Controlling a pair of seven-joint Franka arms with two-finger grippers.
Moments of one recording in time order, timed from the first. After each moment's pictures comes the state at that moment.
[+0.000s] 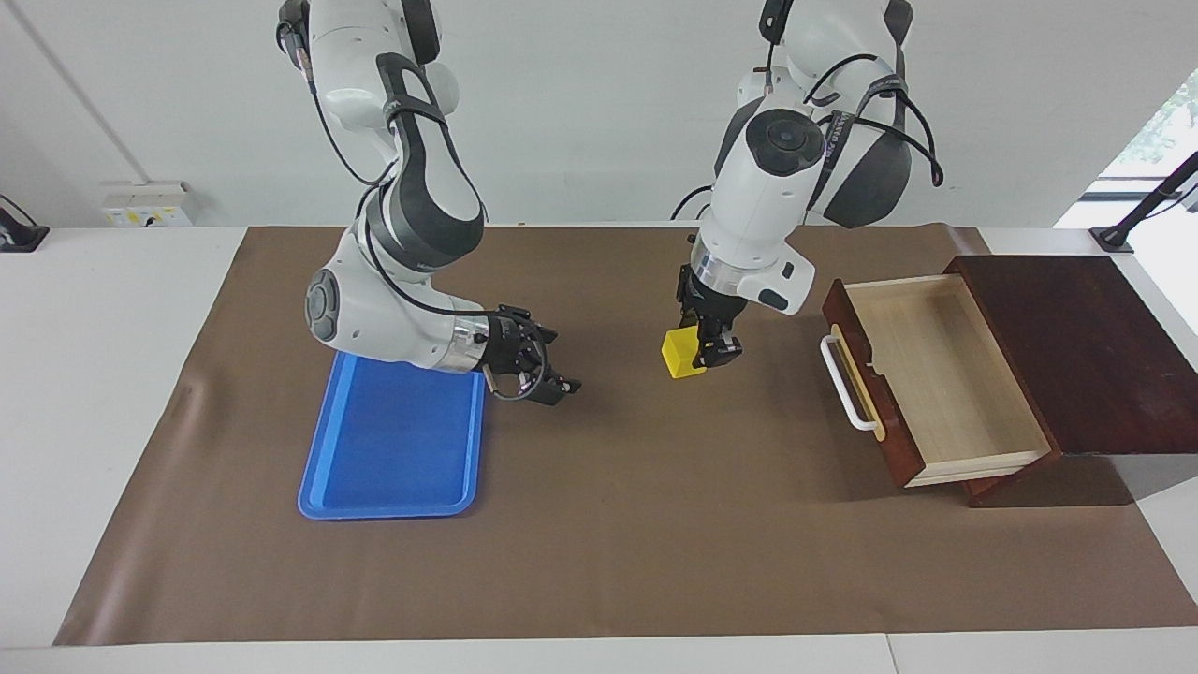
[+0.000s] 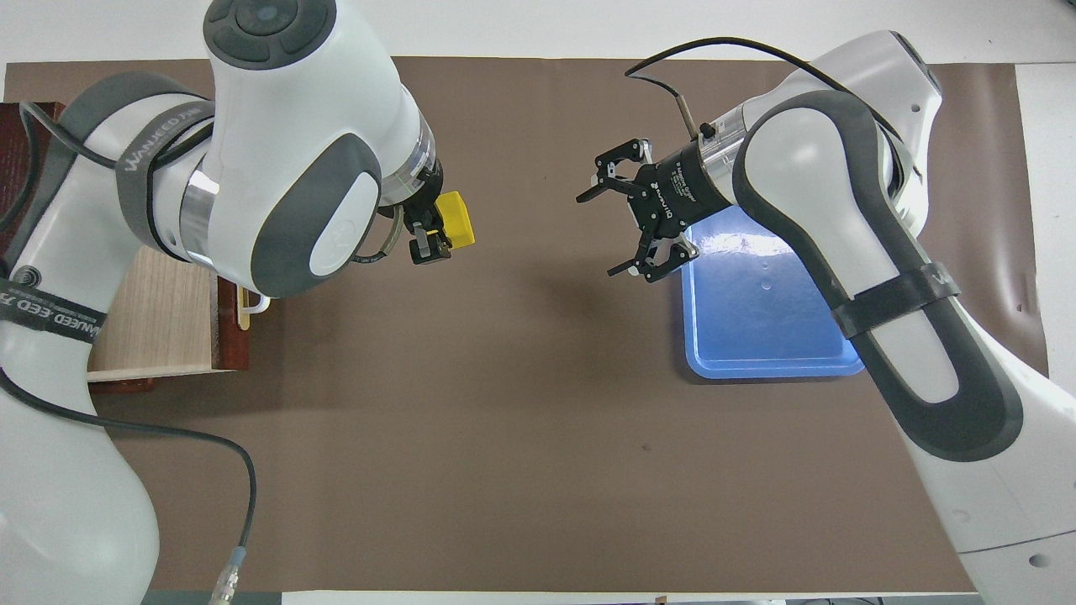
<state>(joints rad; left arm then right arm) -0.37 0.42 -0.18 -1.25 -0.02 1.68 -2.28 0.28 0.51 -0.04 -1.38 0.83 1.74 1.24</state>
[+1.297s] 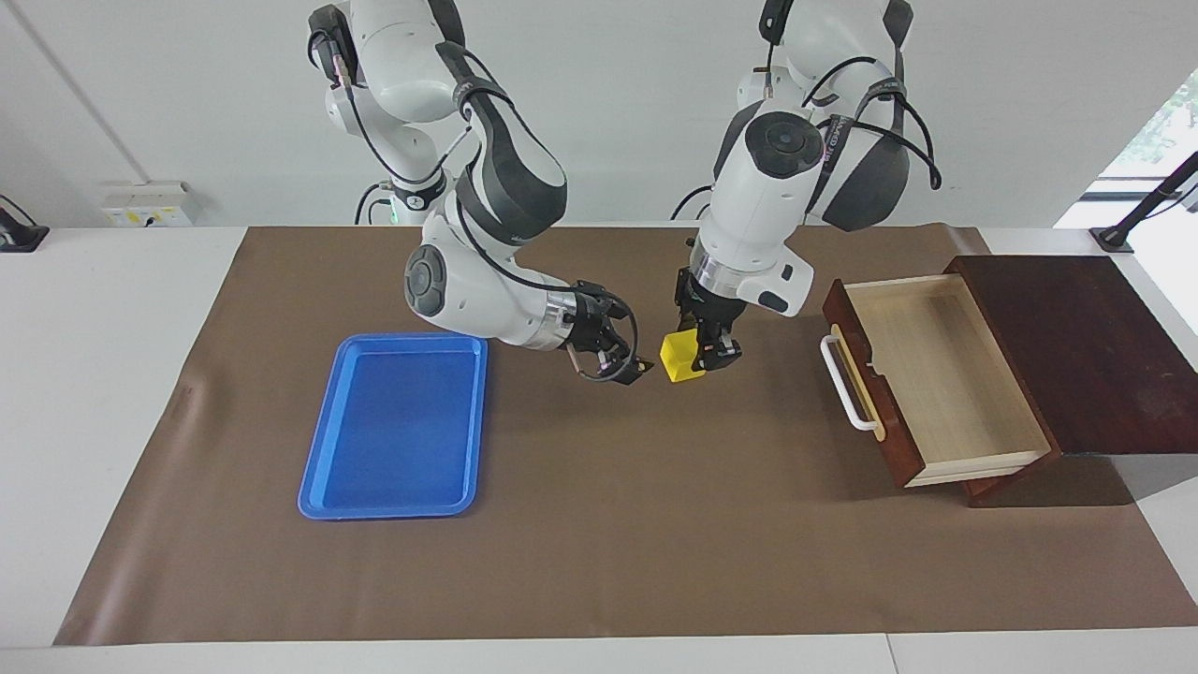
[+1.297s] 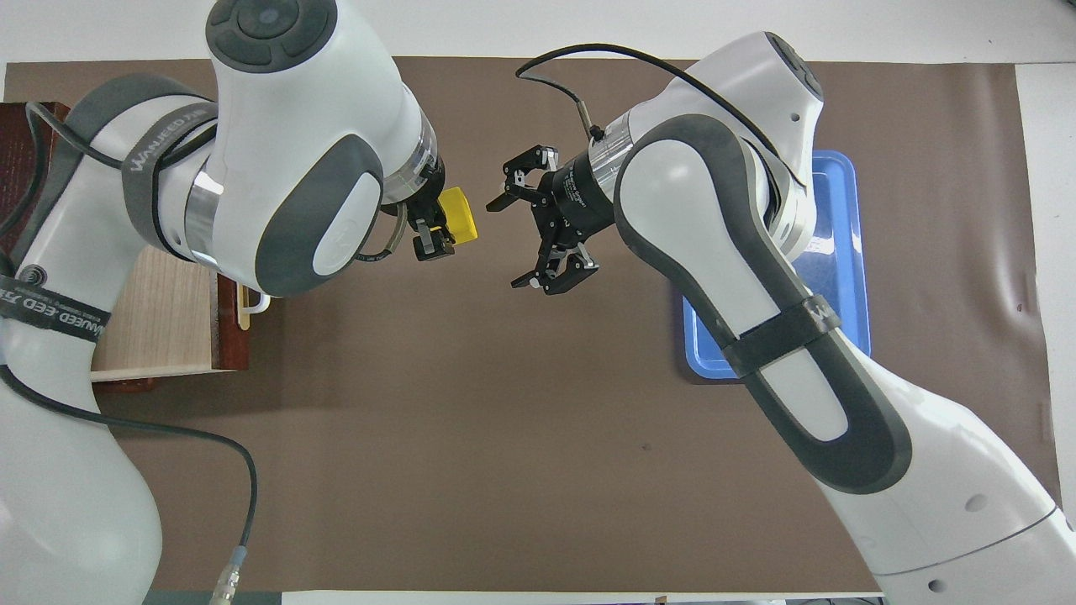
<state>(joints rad) -0.37 0.42 -0.18 -1.26 -0.02 1.69 -2.29 0.41 0.52 -0.04 -1.35 0.87 1.81 1.43</state>
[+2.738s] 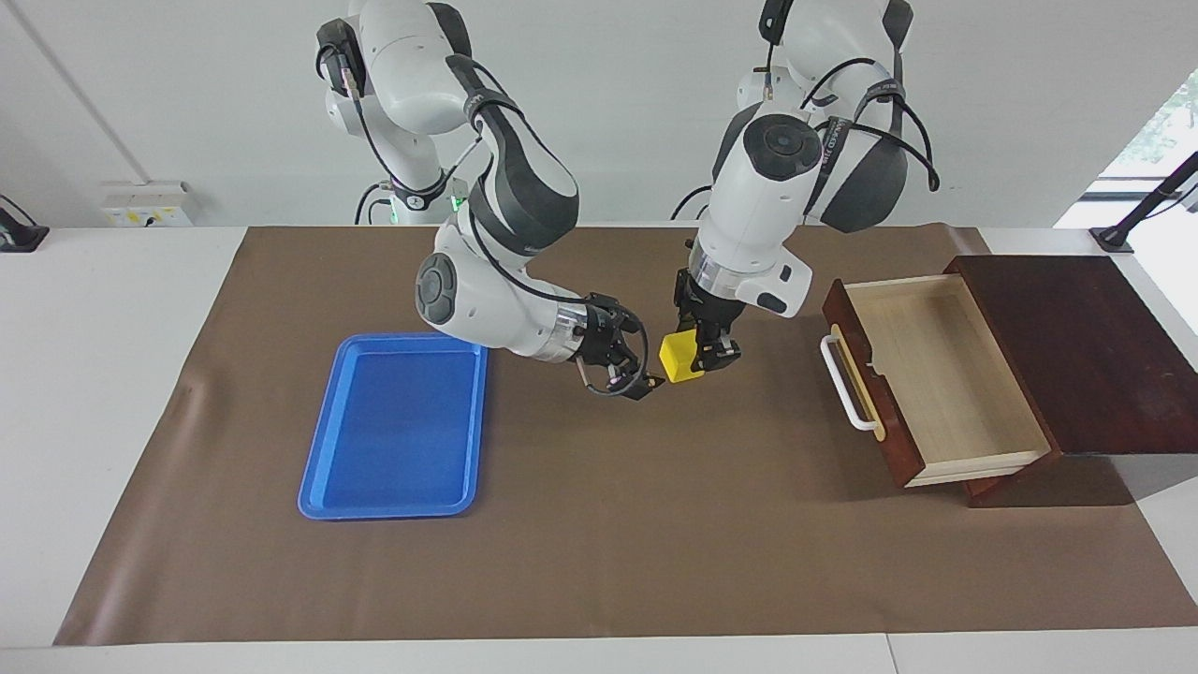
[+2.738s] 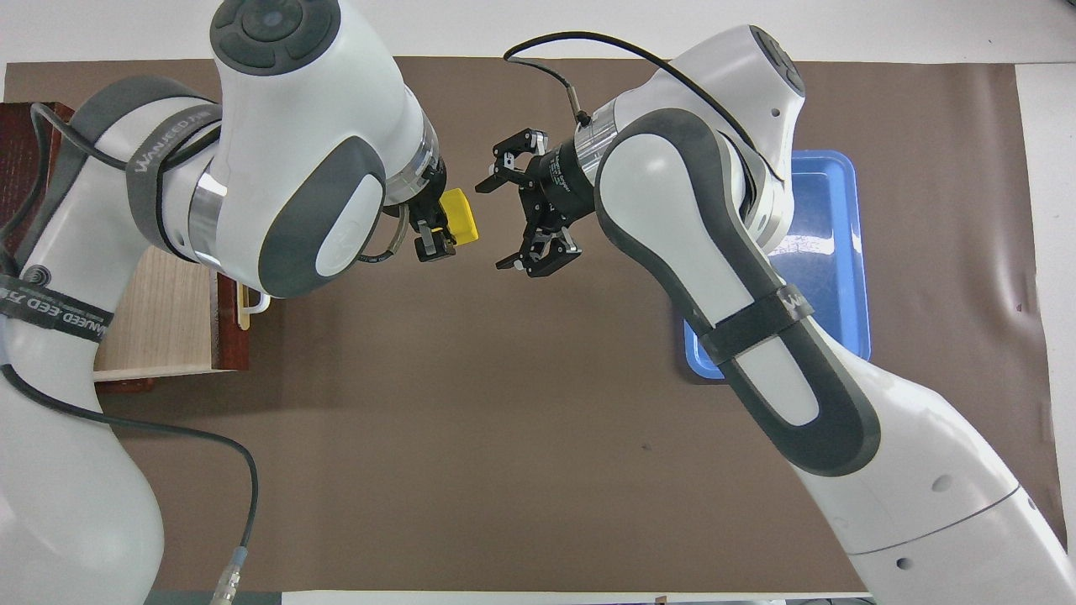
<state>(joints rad) -0.37 0.42 -0.18 -1.26 -0.02 1.69 -2.30 0.43 0.59 -0.04 -1.27 0.87 1.85 1.46</state>
